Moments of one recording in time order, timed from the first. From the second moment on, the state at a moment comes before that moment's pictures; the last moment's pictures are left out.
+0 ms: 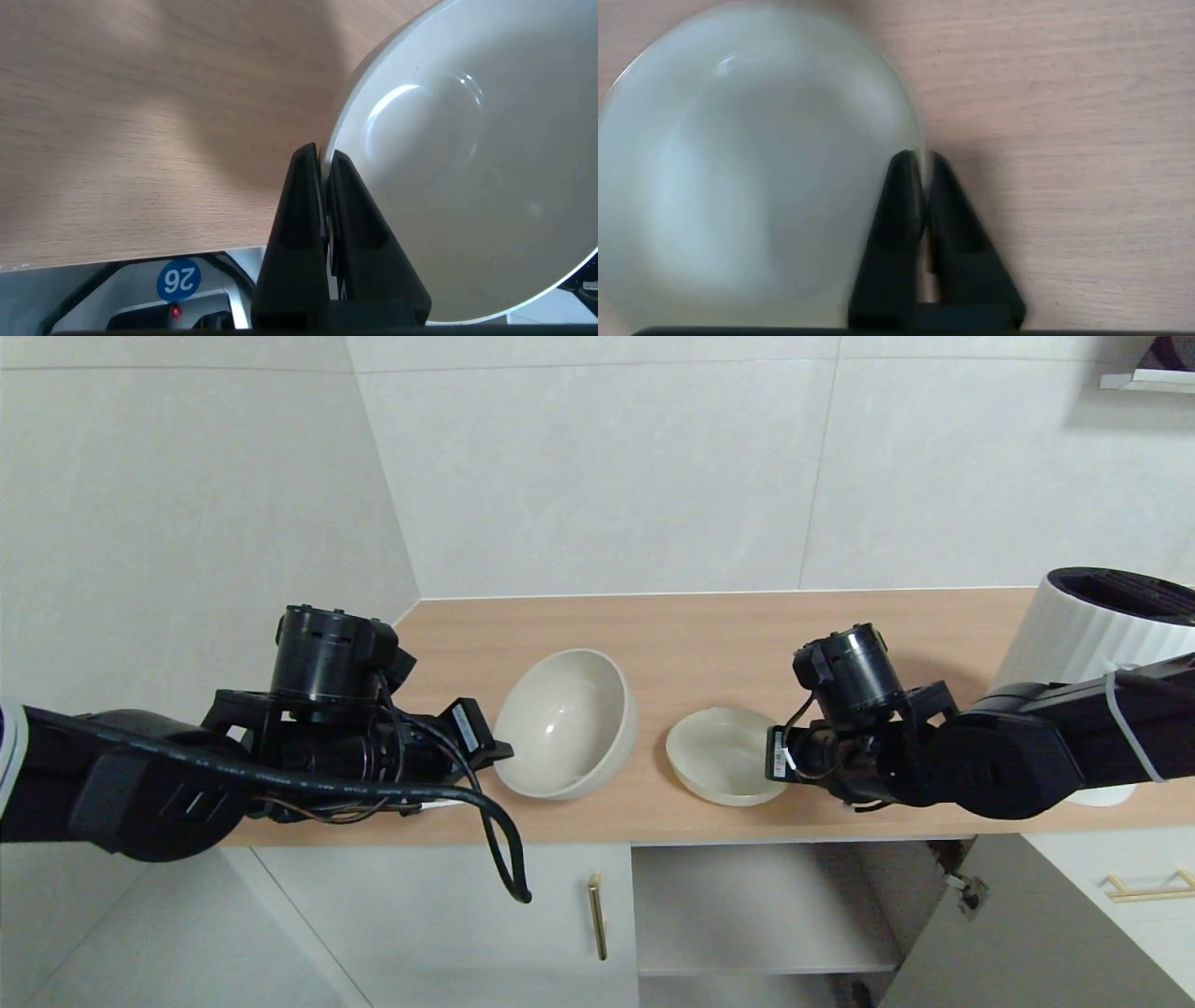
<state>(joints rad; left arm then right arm) -0.35 1.75 -0.95 -0.22 -0.17 -0.79 0.58 1.95 -1.19 -0.08 -0.38 0.46</state>
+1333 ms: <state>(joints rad) -0.39 1.27 -0.63 -0.13 -0.17 -0.59 0.64 1.43 -0.96 0.27 -0.18 0.40</state>
